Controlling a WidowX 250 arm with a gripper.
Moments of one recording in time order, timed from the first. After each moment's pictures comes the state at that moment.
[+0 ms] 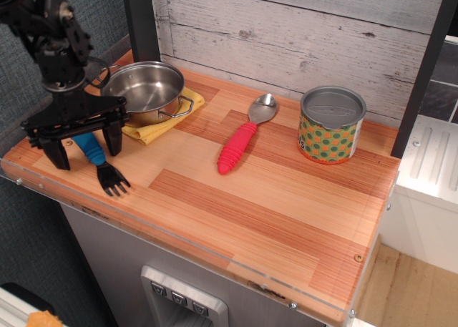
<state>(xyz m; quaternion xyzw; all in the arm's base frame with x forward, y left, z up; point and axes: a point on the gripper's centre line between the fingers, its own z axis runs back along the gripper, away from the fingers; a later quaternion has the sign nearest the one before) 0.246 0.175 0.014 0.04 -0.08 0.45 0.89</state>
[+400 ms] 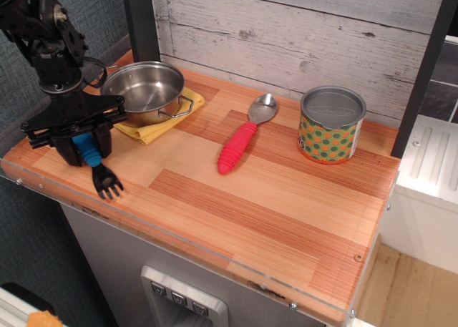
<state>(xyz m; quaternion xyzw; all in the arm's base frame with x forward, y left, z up) 0.248 0.178 0.013 0.03 -0.09 0.45 0.89</state>
